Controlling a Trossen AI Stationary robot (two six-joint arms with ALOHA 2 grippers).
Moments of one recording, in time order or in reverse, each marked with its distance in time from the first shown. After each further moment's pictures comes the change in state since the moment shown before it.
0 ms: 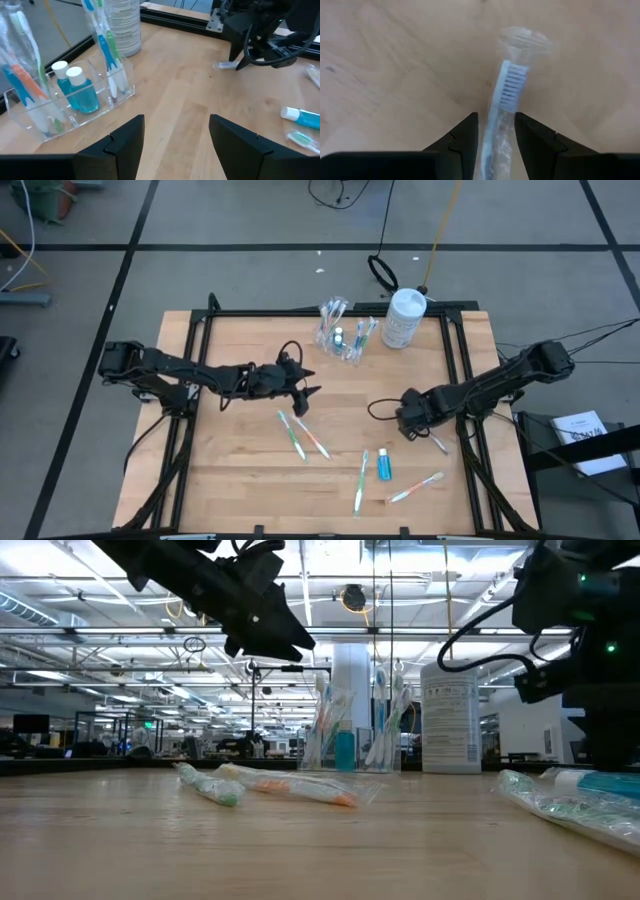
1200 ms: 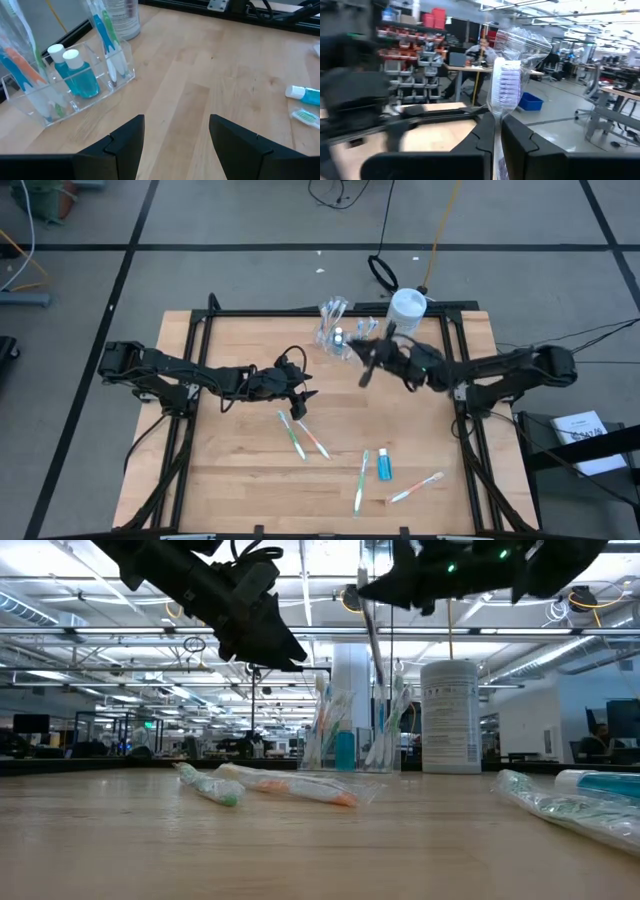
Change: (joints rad) left arm -0.015 0.000 0.000 -0.081 0.000 0.000; right arm -0.390 -0.016 0.045 1.645 0.216 -1.223
